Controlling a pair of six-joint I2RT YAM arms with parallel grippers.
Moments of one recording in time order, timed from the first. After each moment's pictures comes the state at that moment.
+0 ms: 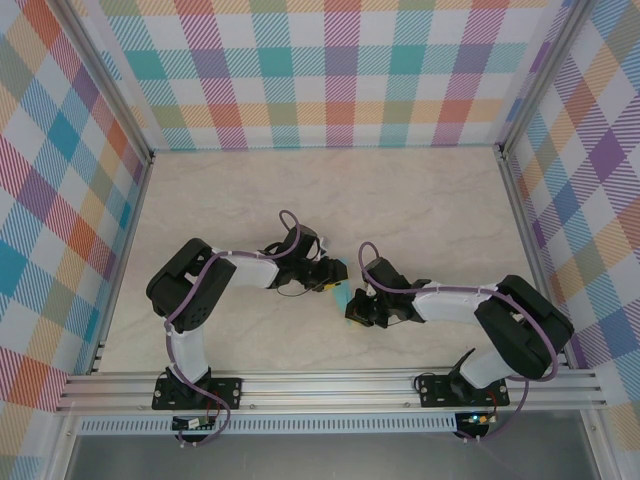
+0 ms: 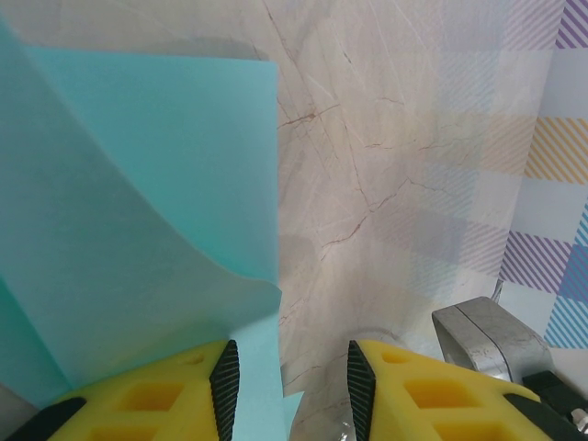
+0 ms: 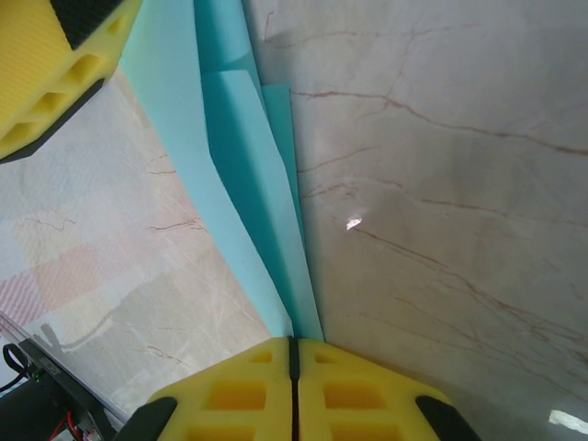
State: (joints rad) left arm -0.67 1.88 0.90 0.15 0.56 -0.95; right arm 0.77 1.48 0.53 -0.08 -0.39 1.07
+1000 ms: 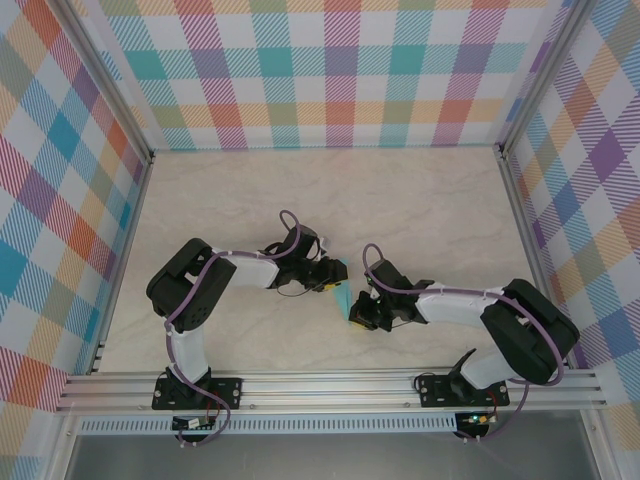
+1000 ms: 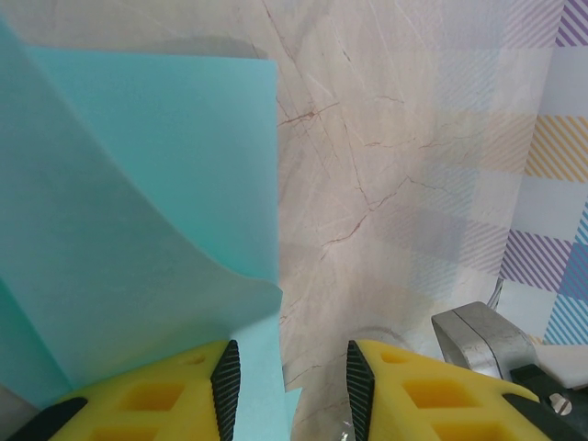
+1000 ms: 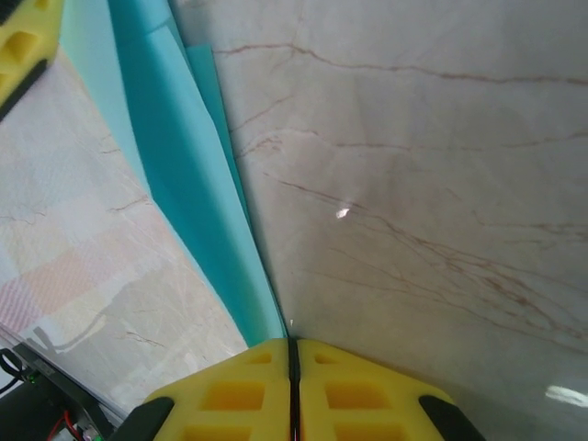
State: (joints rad) left arm -0.67 1.88 0.90 0.15 0.56 -0.95; right arm 0.77 1.44 0.53 -0.18 -0.39 1.09
